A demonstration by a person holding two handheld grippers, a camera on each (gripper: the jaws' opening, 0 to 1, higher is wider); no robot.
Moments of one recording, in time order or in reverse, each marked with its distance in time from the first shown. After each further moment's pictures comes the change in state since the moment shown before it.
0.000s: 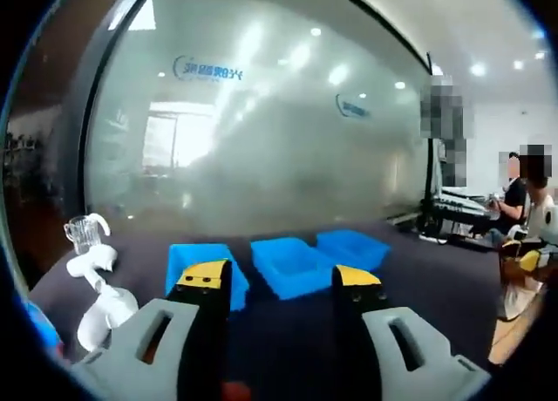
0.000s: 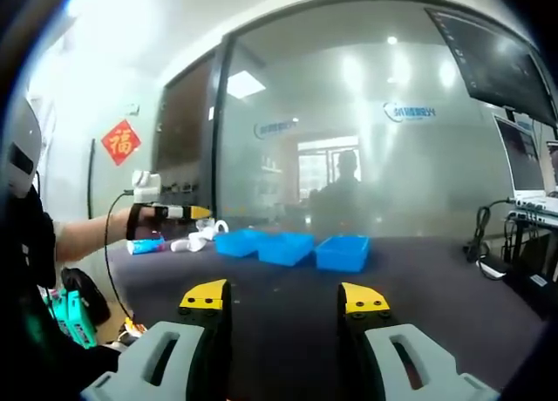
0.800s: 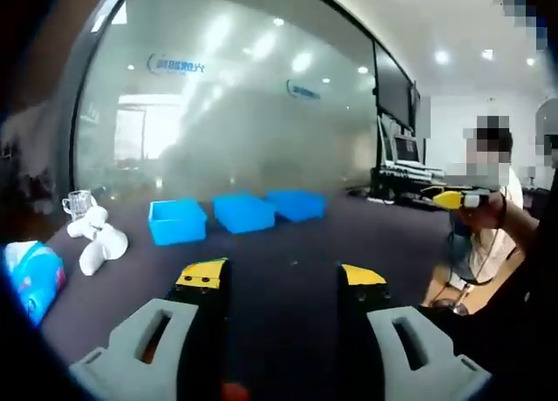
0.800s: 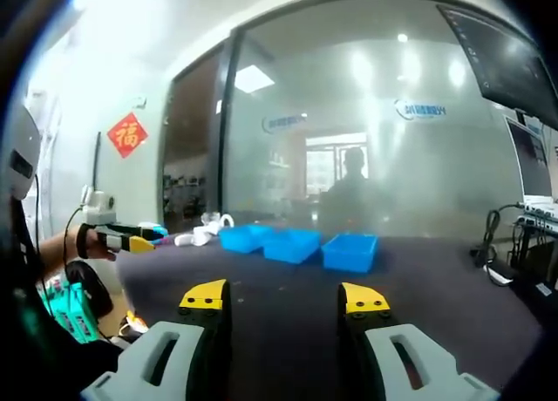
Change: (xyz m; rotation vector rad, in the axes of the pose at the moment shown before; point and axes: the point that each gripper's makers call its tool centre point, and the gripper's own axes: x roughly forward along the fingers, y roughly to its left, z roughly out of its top) left arm -0.109 -0.049 -0.067 0.057 0.082 -0.149; right arm 0.017 -0.001 -0.002 -0.025 0.025 0.034
